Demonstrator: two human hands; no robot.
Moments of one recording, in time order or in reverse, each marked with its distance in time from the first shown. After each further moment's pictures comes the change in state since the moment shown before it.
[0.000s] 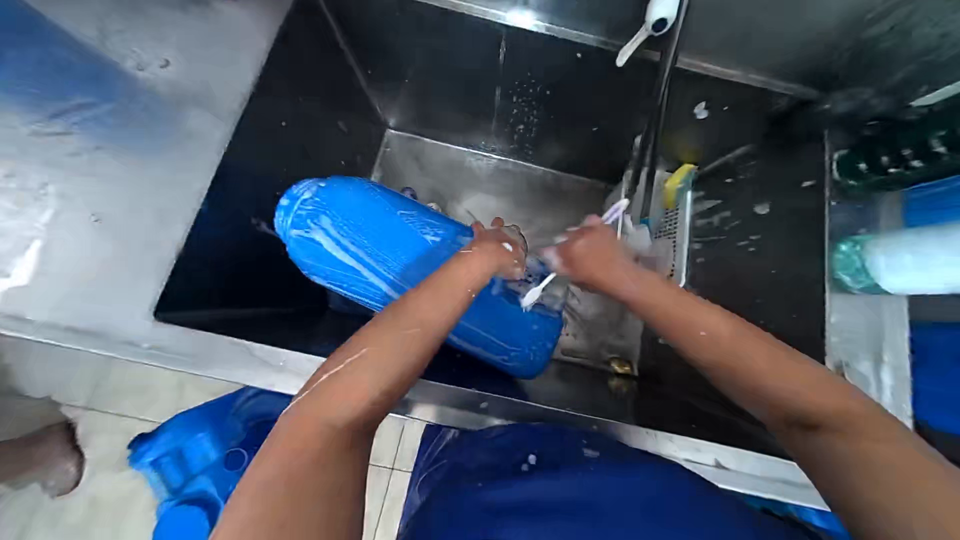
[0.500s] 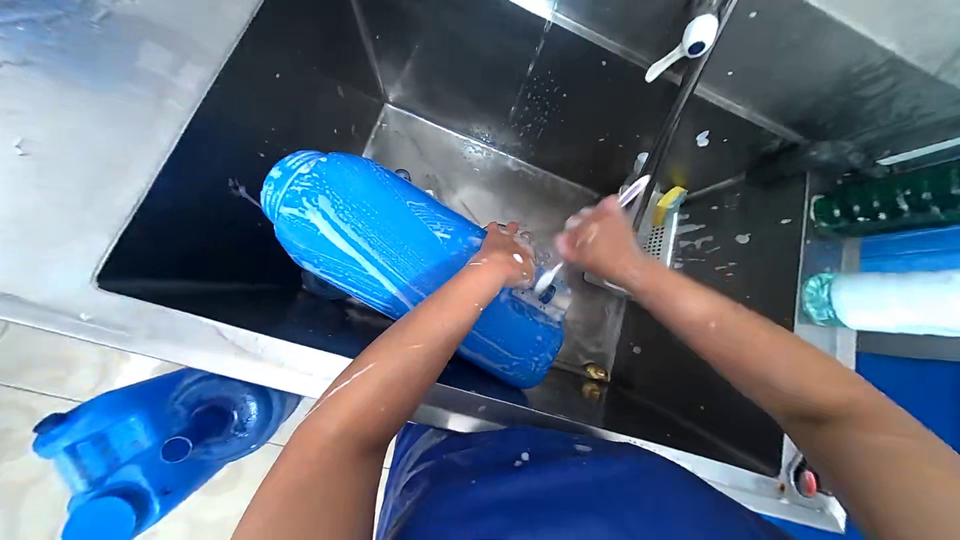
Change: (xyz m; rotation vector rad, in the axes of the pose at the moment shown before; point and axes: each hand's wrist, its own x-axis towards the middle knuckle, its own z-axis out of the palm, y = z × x) left_hand 0.007 -0.006 0.016 0.037 0.046 0.106; right_hand 0.028 0.014 -0.014 -0.124 -0.134 0.022
